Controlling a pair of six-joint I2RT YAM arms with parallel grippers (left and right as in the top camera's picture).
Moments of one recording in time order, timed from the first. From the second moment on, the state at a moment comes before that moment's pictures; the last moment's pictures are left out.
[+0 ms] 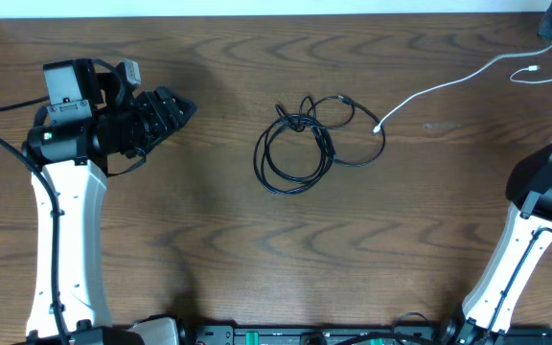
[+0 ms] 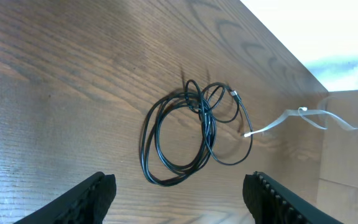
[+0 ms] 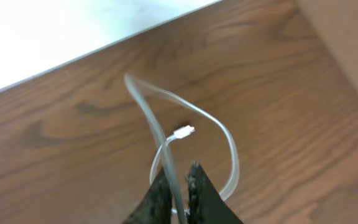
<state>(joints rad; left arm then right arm) 0.18 1.43 1.35 -0.90 0.59 -0.40 -0.34 2.48 2.63 -1.02 0.16 0.09</state>
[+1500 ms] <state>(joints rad) 0.18 1.43 1.35 -0.91 0.59 -0.40 0.15 2.48 2.16 -1.01 -0.23 0.29</state>
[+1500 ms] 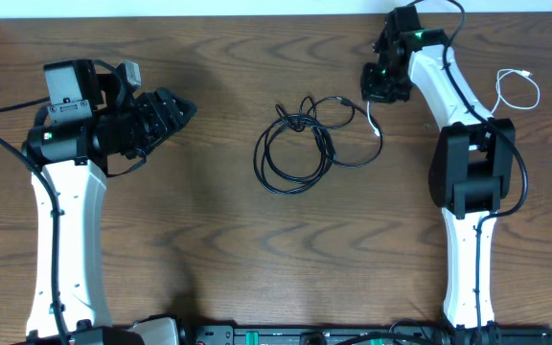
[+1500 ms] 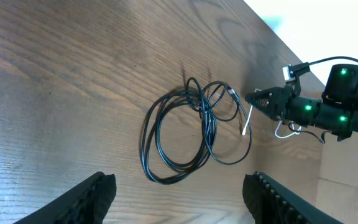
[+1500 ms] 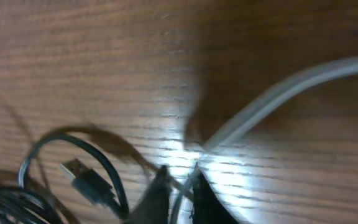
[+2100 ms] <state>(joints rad) 0.18 1.43 1.35 -0.91 0.59 -0.40 -0.33 2.20 2.41 -1.05 -0.19 0.31</state>
